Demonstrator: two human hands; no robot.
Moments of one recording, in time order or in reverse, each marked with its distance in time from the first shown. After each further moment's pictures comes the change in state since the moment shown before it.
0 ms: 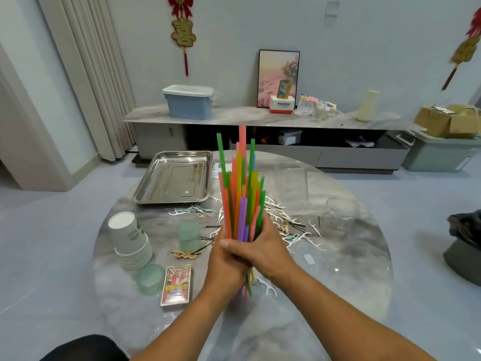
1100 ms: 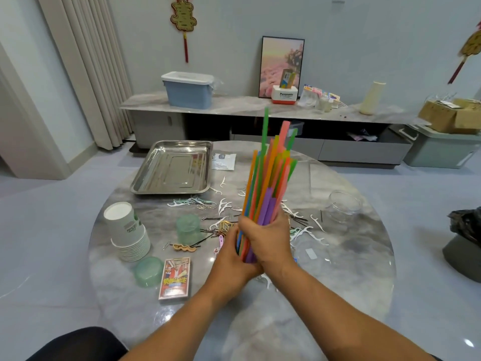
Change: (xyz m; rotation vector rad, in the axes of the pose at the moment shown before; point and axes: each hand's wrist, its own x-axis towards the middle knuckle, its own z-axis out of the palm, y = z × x) left_hand -0.007 -0.032 -0.032 0.464 -0.255 -0.140; right_hand 0.018 0.018 0.015 0.104 0.403 0.021
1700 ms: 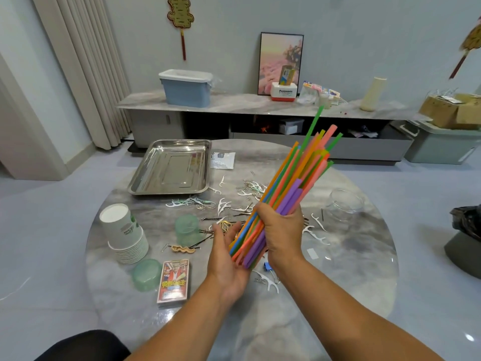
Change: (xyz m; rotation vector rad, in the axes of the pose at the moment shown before) left_hand 0.013 0.029 0.009 -1.076 0.291 -0.548; right_hand 0.022 -0.004 -0.007 0.193 0.225 0.049
